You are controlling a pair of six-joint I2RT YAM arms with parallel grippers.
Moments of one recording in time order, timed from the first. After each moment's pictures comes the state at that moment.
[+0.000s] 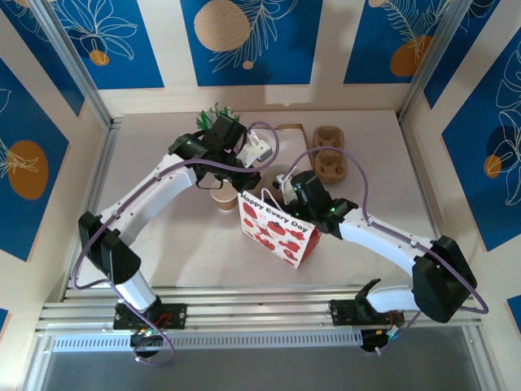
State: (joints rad) left arm -0.68 1.67 1.73 -1.03 0.30 0.13; right arm 0.68 1.30 0.81 -0.26 -0.21 0.25
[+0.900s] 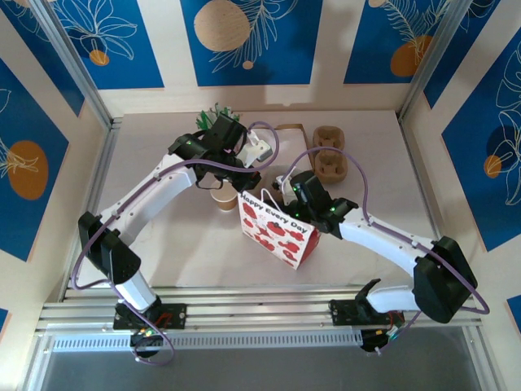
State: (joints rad) left arm -0.68 1.67 1.73 -1.03 0.30 0.13; right arm 0.69 1.29 0.83 -0.31 -0.20 0.24
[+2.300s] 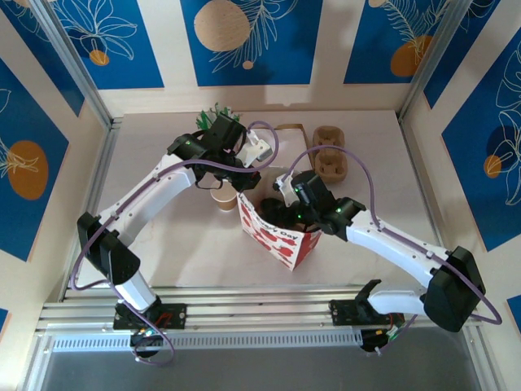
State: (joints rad) left arm -0.68 1.66 1.73 -1.03 0.31 0.13; right arm 0.73 1.22 0.88 -0.44 -0.18 0.24
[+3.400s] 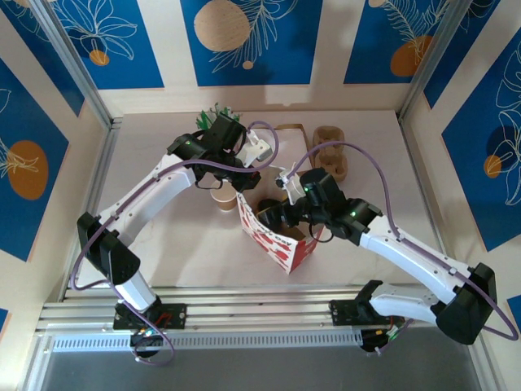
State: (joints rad) left arm -0.68 1.66 1.73 -1.03 0.30 0.13; right arm 0.77 1.10 0.95 -0.50 -0.19 0.21
